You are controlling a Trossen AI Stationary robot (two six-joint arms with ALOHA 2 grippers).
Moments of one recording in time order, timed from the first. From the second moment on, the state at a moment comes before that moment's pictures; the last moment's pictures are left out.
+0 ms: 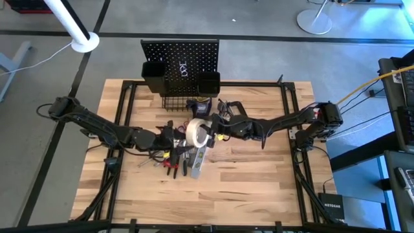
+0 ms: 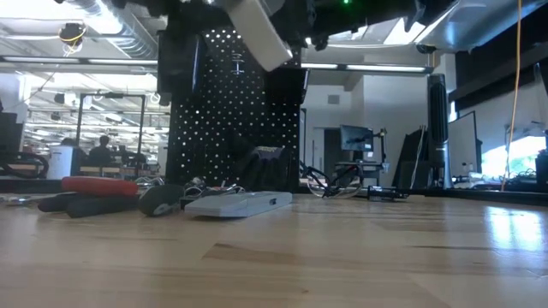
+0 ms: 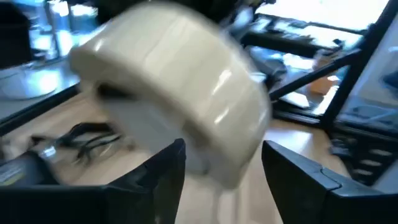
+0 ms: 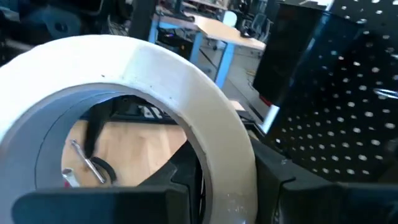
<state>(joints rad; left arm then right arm) -0.31 1.21 0.63 0.44 -0.46 -0.23 0.08 1.64 0.98 0.58 0.34 -0.20</state>
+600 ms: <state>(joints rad) -0.34 1.21 0.63 0.45 -0.42 -0.13 0.08 1.70 0.98 0.71 0.25 -0.17</state>
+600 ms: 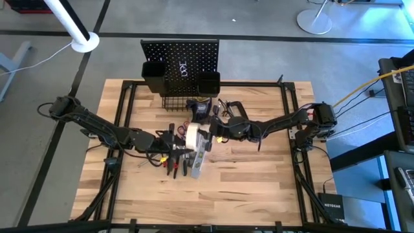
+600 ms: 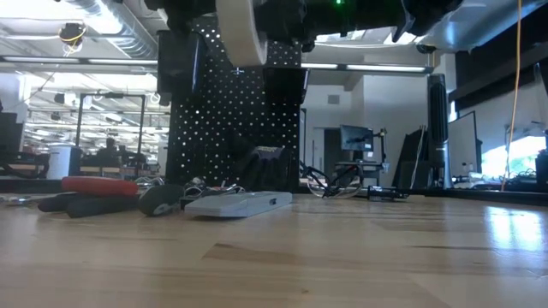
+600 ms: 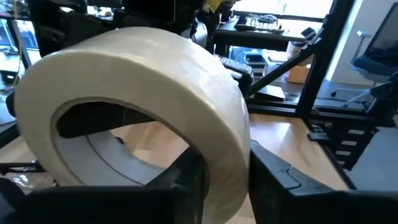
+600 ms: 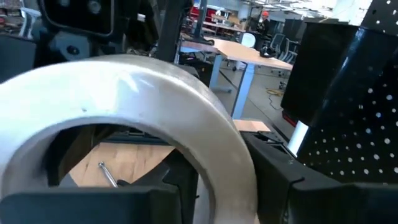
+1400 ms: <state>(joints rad) -0.43 1.25 0.63 0.47 -1.00 -0.22 0.08 1.58 0.98 0.34 0.16 0.00</state>
